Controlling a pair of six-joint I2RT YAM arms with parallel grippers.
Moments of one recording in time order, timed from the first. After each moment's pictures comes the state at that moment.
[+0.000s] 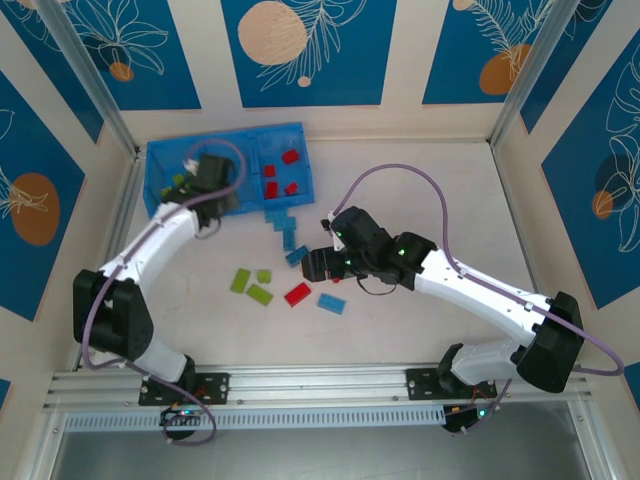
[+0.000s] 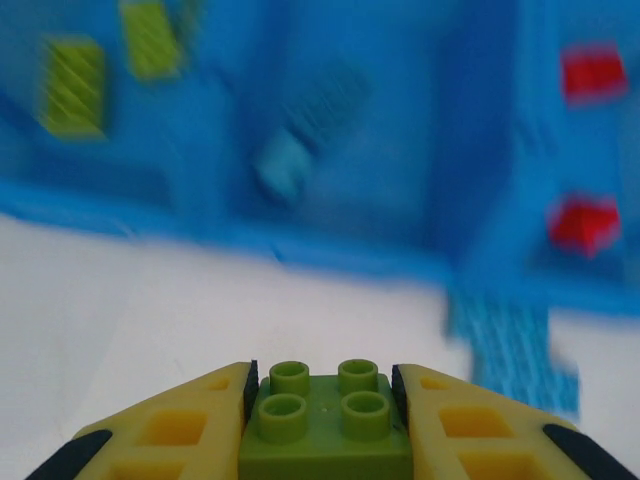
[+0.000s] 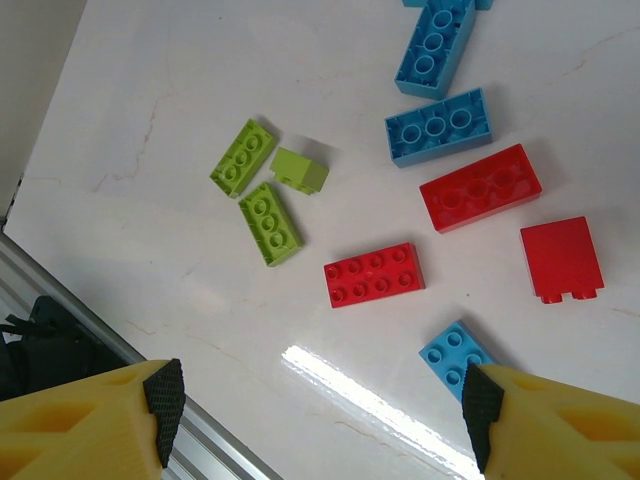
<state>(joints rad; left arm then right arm) -0.24 1.56 1.32 -0.62 -0.30 -0.54 0.91 1.30 1.13 -0.68 -0.07 0.61</state>
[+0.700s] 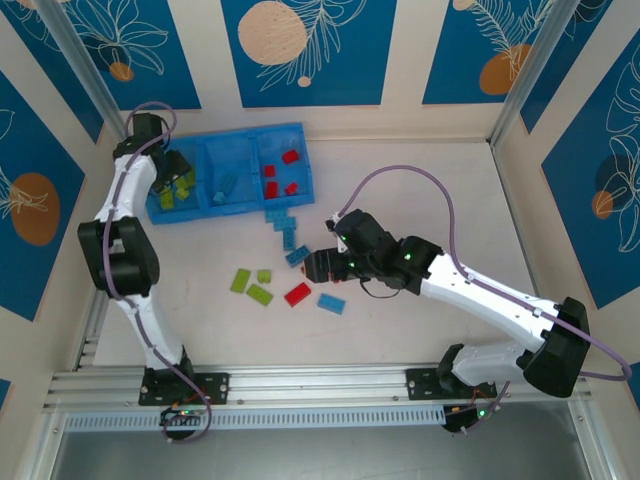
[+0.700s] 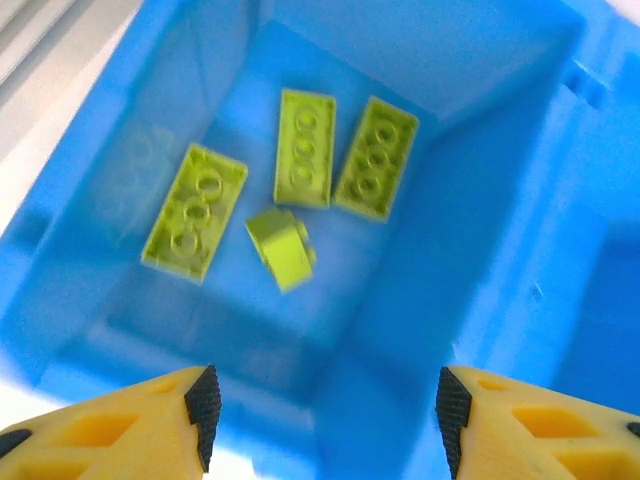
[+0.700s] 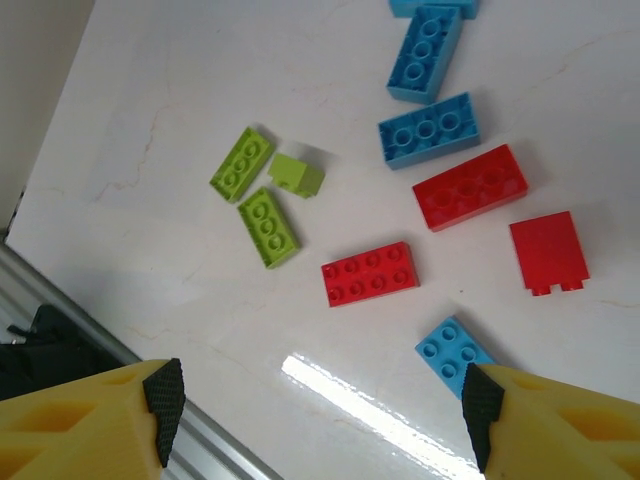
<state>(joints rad) 0.11 1.94 1.78 -0.82 -0.03 -0.53 0.91 1.25 1.11 -0.68 -0.02 0.64</state>
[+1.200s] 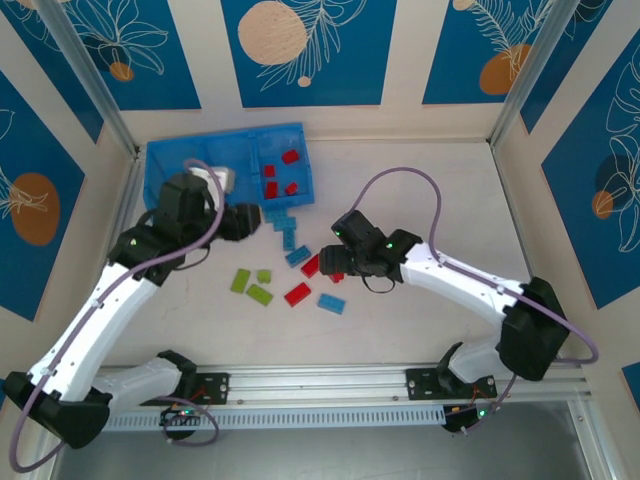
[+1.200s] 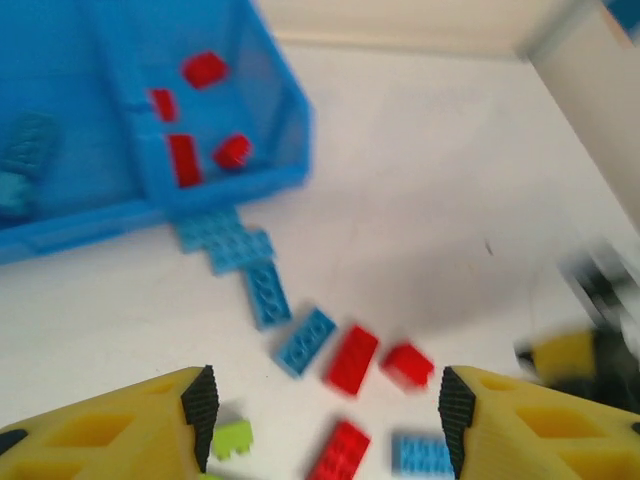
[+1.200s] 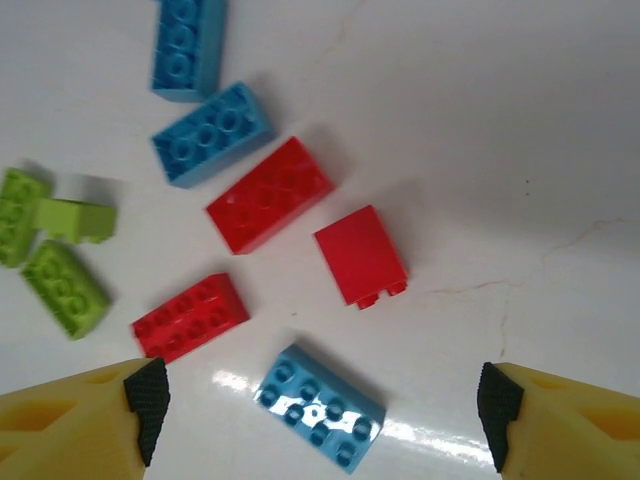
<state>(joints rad) -0.51 1.06 1.24 -0.78 0.07 -0.32 0.80 1.42 1.05 -0.69 0.11 0.68</state>
